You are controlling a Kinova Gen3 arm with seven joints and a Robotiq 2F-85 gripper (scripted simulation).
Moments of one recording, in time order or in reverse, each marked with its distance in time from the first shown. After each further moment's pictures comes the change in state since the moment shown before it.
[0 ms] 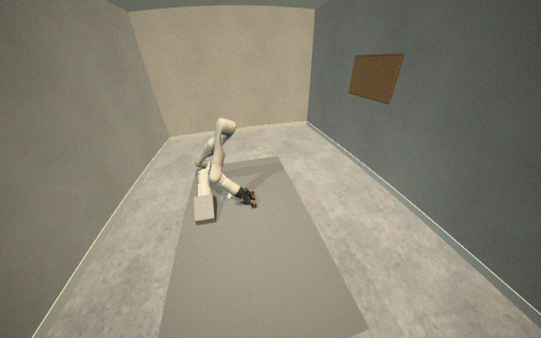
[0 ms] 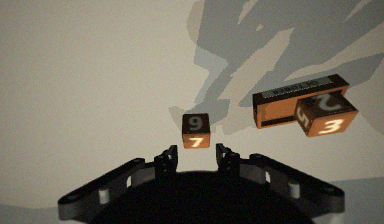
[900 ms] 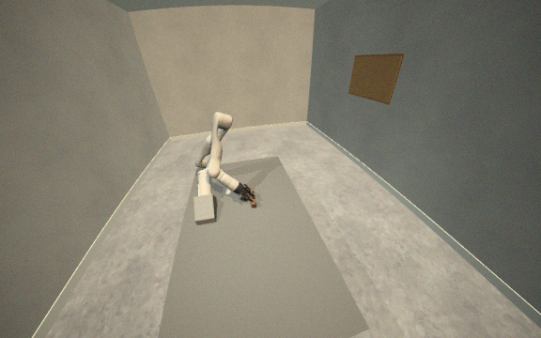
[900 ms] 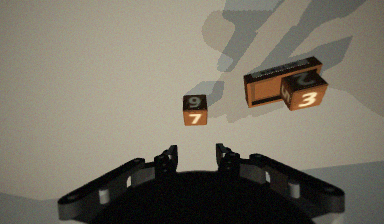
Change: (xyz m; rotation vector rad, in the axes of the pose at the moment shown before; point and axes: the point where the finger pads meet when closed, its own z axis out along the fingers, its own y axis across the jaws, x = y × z) arm -0.025 0.000 -0.027 -0.001 0.005 0.004
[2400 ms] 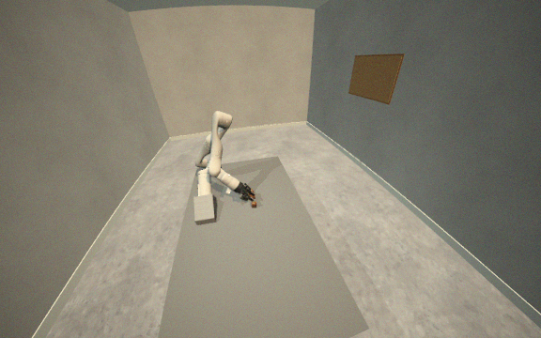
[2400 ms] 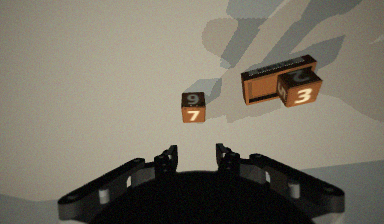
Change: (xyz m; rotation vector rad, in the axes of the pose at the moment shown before) arm -0.005 0.002 -0.002 -0.008 0.016 -0.004
